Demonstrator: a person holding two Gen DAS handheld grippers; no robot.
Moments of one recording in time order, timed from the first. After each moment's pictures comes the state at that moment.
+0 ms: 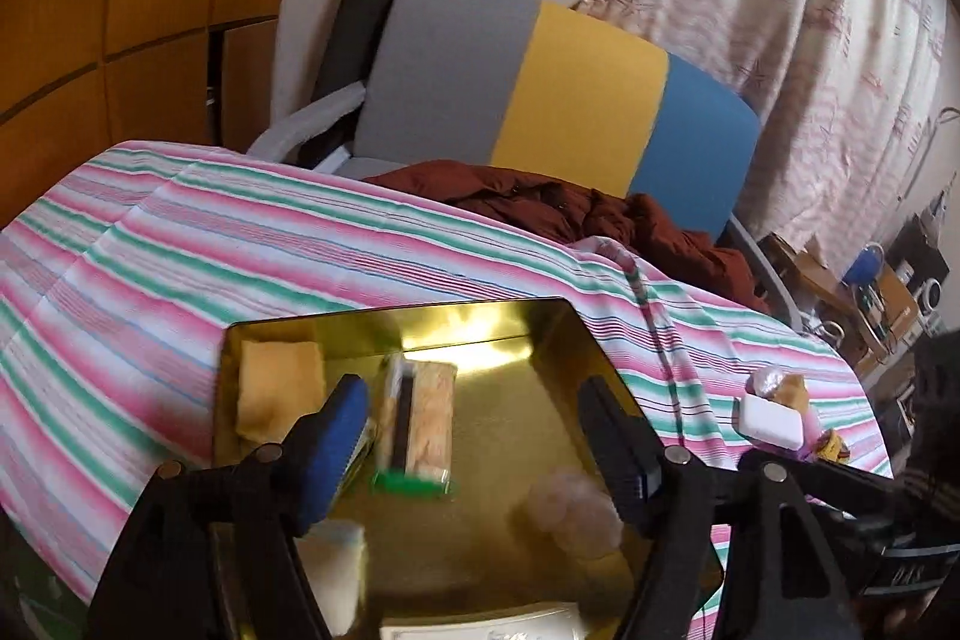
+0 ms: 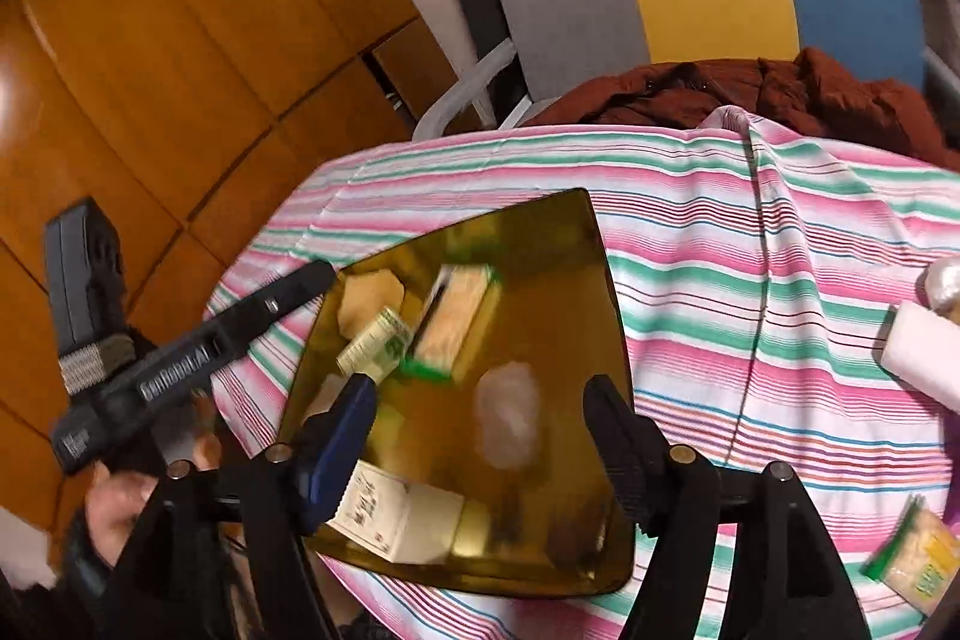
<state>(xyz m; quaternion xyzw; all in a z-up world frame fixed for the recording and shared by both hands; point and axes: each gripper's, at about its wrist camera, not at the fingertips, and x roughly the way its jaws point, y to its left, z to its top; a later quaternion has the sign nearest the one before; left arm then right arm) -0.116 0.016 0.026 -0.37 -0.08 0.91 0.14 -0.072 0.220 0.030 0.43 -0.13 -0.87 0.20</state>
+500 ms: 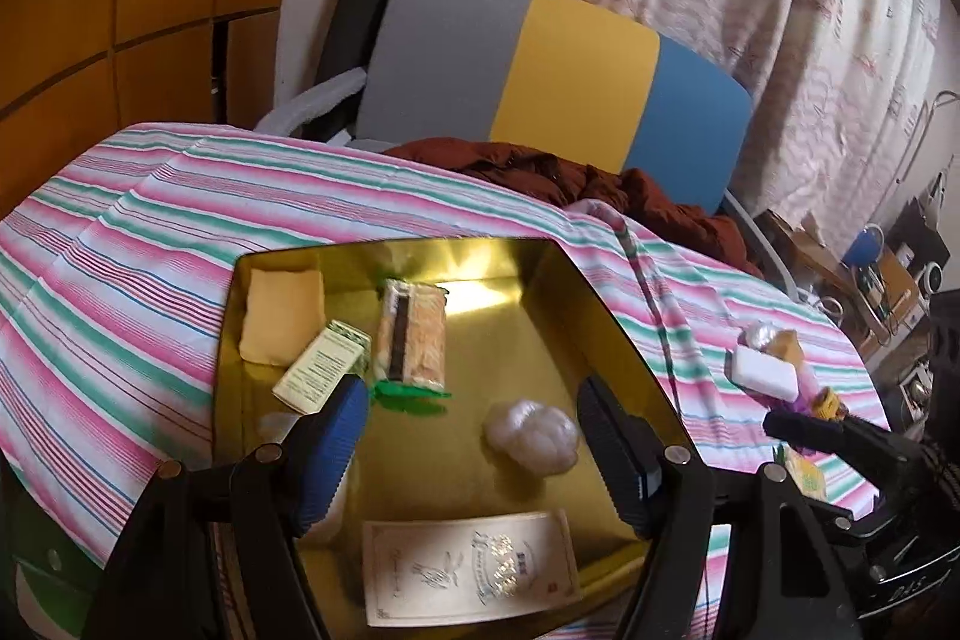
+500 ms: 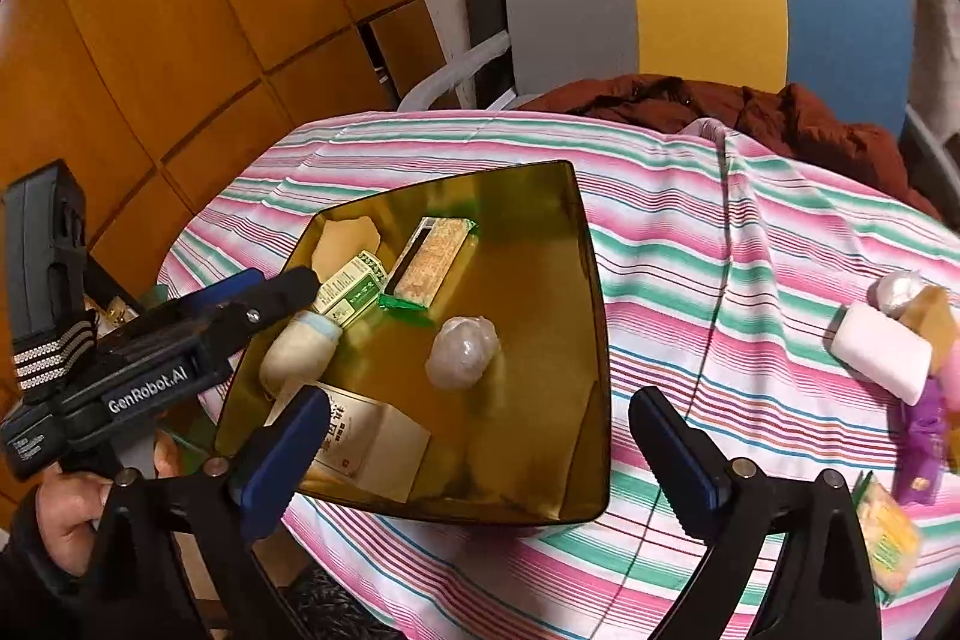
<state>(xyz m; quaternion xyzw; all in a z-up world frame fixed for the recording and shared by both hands) -0.071 0.024 0.011 -0.38 -0.07 0.91 0.15 -0.035 0.210 0.028 0.43 -0.05 -0.89 0.17</state>
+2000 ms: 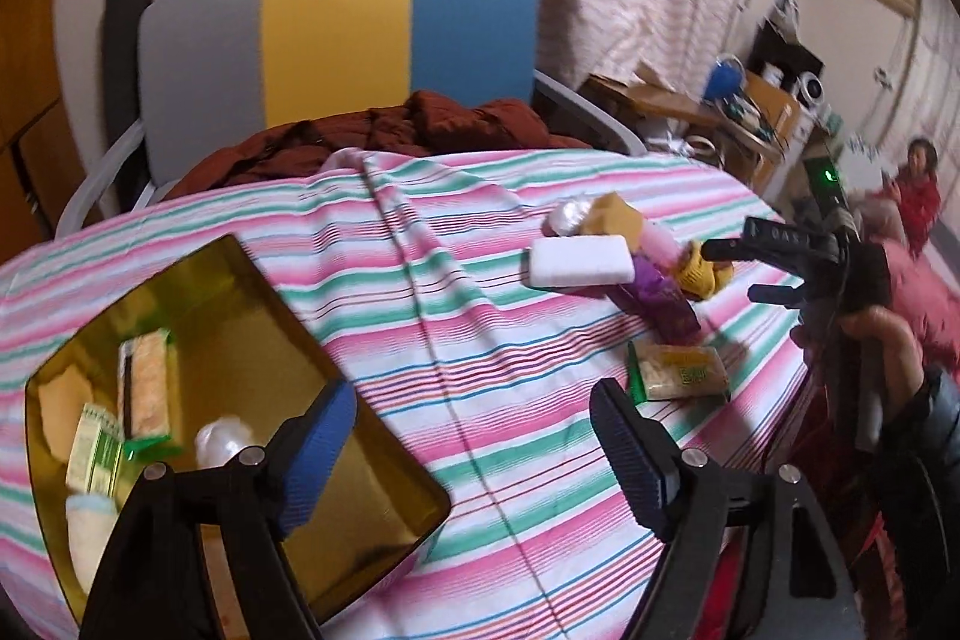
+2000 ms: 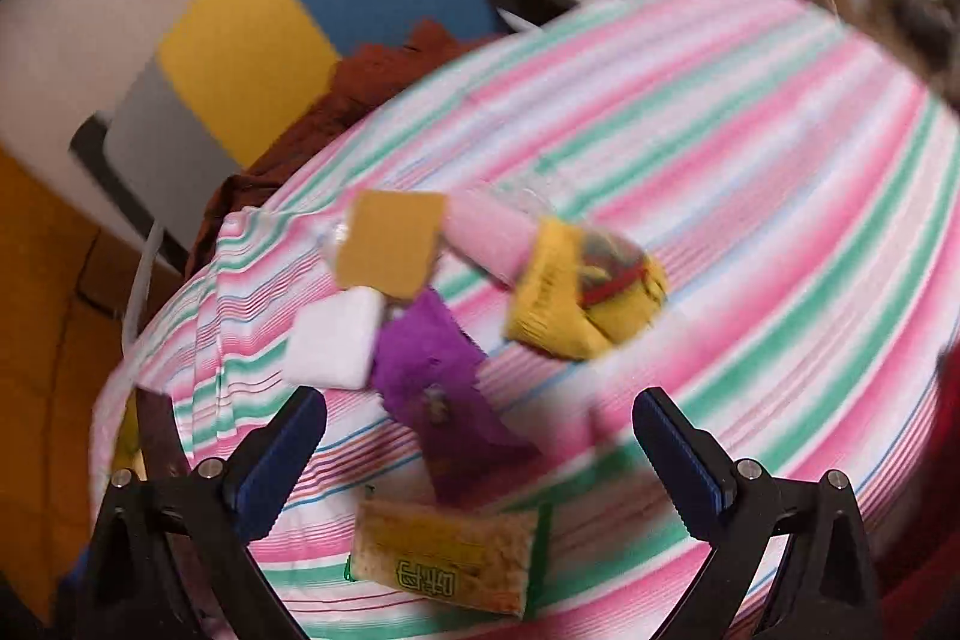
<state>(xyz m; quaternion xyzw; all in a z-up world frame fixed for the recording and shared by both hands) -0.028 0.206 0.025 -0.39 0.09 0.85 0.34 0.001 0.558 -0.026 0.42 -0.33 -0.83 -0.17</state>
